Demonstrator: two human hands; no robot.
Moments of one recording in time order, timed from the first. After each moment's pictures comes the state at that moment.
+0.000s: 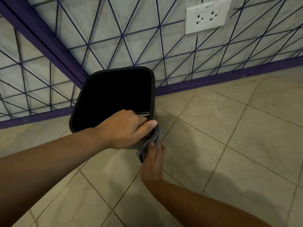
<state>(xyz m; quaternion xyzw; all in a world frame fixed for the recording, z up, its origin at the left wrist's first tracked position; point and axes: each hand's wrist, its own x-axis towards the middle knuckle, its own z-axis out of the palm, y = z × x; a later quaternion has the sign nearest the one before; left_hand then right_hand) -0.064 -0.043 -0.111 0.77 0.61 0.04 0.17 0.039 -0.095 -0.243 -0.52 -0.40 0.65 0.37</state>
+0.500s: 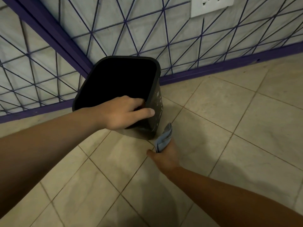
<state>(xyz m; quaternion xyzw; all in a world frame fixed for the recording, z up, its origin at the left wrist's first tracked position) -0.081 -0.042 -0.101 0.66 0.68 -0.01 0.32 0.076 -0.087 -0.278 -0.56 -0.49 0.64 0.20</state>
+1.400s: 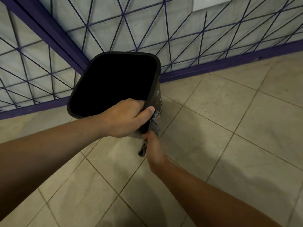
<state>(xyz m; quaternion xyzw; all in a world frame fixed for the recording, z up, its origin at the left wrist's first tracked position) -0.066 -0.048 -0.116 0.68 0.68 0.05 0.25 0.024 -0.076 -0.272 -0.48 -0.32 0.78 0.25</state>
